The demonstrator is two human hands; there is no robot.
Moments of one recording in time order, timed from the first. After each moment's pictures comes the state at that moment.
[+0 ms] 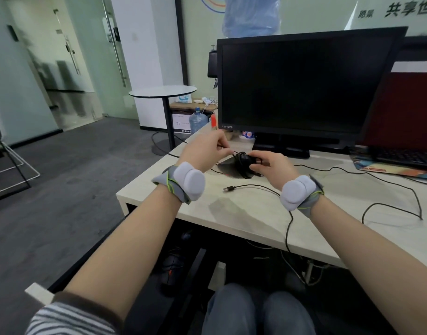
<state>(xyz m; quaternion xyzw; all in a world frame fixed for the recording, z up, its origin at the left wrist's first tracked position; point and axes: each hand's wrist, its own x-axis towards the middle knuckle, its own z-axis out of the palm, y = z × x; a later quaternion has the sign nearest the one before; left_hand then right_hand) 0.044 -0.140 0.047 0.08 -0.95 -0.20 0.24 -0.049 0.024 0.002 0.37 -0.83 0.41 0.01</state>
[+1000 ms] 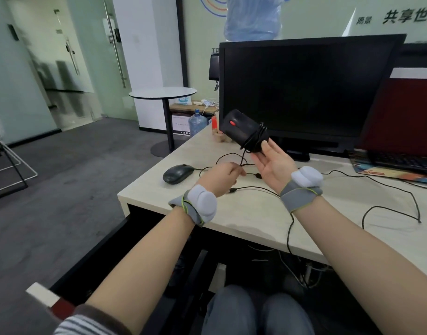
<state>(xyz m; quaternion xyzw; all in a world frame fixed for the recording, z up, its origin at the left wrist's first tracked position) 0.041 -0.117 0.005 0.07 -0.94 -0.33 0.09 -0.038 0.000 0.010 0.16 -0.38 0.89 -0.19</state>
